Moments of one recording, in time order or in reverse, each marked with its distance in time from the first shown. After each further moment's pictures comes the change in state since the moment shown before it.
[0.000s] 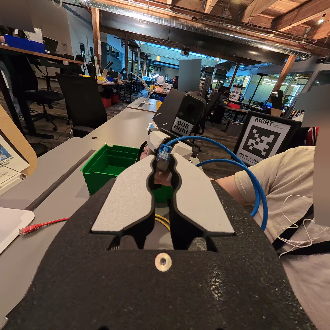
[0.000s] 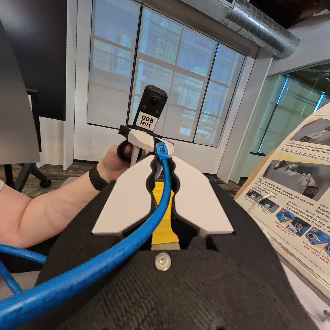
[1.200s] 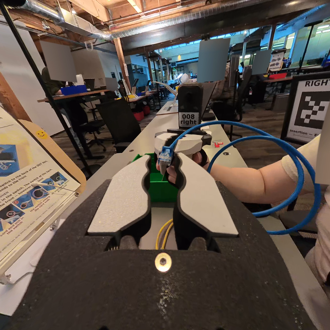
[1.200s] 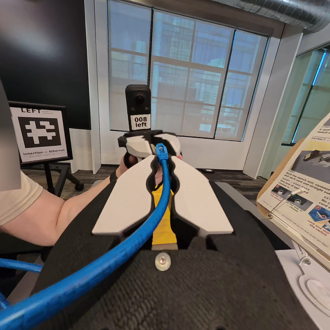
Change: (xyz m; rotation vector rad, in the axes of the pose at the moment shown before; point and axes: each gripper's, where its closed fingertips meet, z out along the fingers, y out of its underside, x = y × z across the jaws) left arm 0.000 0.001 0.006 0.004 -0.145 0.317; right arm -0.003 -0.002 -0.003 -0.003 -0.096 0.139
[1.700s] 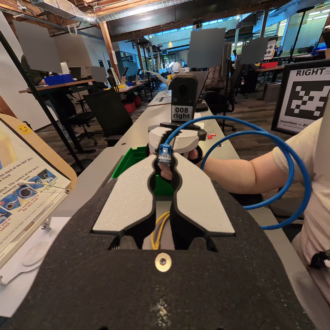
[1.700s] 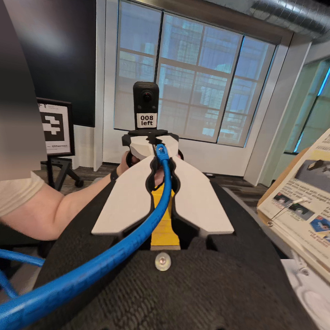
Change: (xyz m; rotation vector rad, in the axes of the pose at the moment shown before) left arm 0.008 0.007 0.003 -0.056 0.054 -0.004; right arm -0.005 0.001 0.000 0.013 -0.036 -0.048
